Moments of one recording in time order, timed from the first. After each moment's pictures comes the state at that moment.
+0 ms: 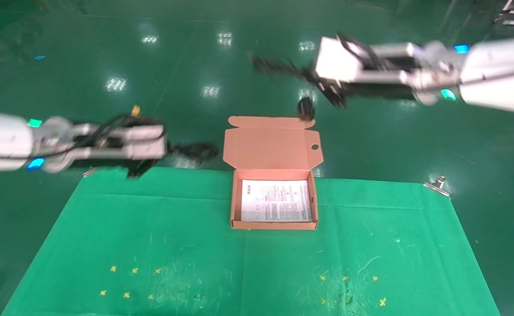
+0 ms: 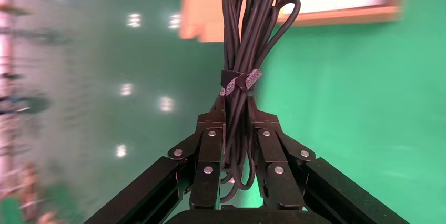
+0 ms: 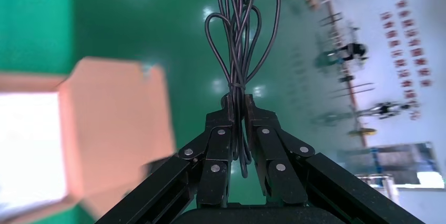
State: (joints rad) left arm -1.66 0.90 0.88 -1.14 1.93 0.99 -0.26; right arm 1.73 -1.11 -0.56 0.89 -1.83 -0.98 -0.08
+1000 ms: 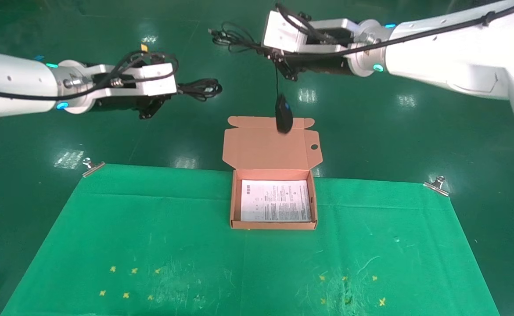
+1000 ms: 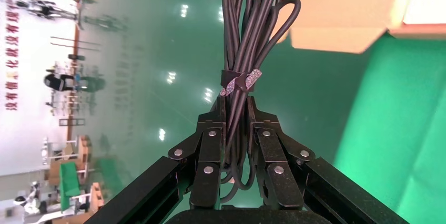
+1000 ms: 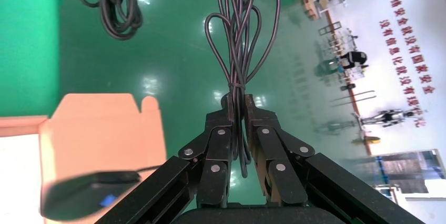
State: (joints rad) left arm -1.76 1.03 0.87 -0.99 2.05 0.86 -0.26; right arm 1.86 -1.33 -0.53 0.52 -1.73 -0.85 -0.34
